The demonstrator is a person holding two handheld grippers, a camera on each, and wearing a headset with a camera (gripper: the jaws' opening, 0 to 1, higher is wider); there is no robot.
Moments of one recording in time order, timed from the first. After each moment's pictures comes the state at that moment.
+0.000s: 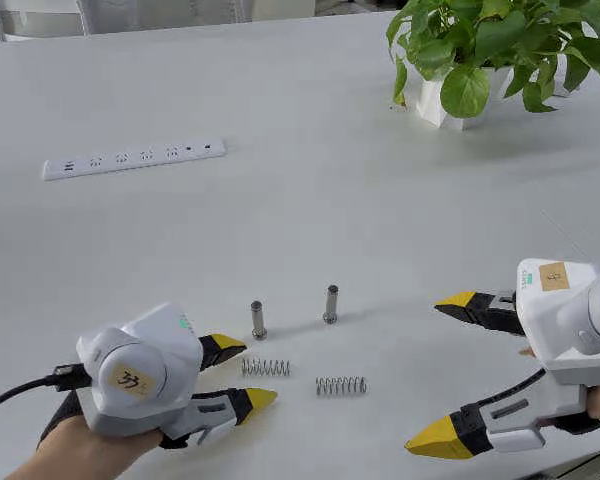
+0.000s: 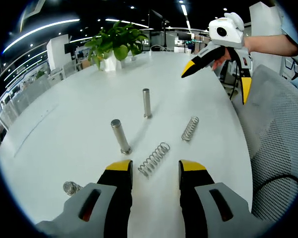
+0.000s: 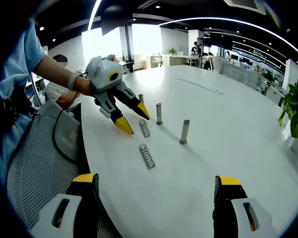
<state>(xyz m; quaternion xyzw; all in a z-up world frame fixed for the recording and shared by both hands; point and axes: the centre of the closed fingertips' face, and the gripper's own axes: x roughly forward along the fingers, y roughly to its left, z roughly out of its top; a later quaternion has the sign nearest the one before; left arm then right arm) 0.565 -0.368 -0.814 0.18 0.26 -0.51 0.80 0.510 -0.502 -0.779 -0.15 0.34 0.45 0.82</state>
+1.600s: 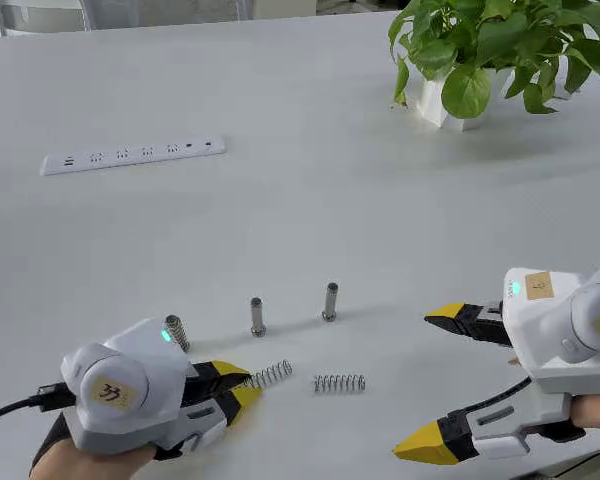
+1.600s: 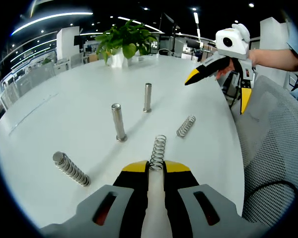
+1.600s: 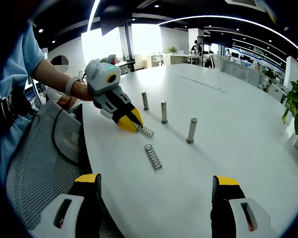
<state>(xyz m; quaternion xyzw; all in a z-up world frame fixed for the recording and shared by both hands) 0.551 -0.360 -0.819 0.12 0.27 -0.50 0.81 0.506 -0.491 -0.785 -0.14 0.34 0.46 0.81</state>
